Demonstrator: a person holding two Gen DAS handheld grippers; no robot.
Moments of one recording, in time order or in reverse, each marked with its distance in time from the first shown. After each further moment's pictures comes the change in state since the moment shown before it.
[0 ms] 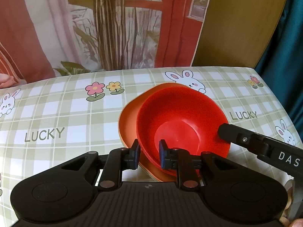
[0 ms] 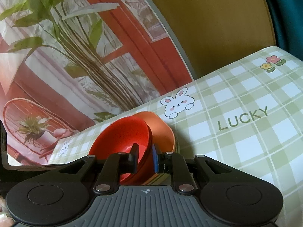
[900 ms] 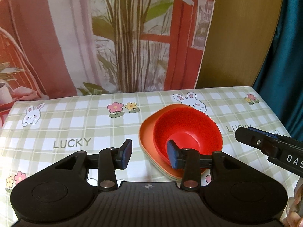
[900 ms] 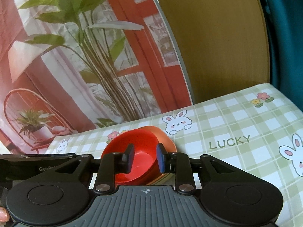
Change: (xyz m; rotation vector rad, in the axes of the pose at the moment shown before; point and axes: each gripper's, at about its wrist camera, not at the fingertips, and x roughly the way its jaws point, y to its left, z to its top) left arm -0.067 0.008 -0.013 -0.006 -0.163 0.054; right arm -0.055 0.045 0.001 -0.169 -0.078 -0.075
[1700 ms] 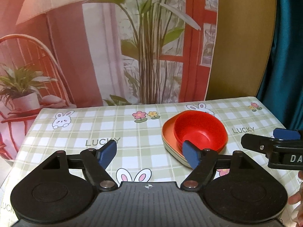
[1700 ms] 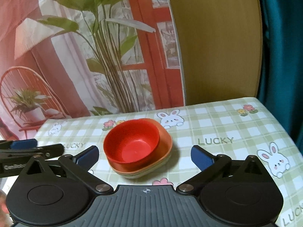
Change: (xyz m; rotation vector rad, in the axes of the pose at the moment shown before) left arm -0.071 0.015 -0.037 -0.006 -0.146 0.088; right arm -0.038 0.038 -0.013 -0.132 0.030 -0.125
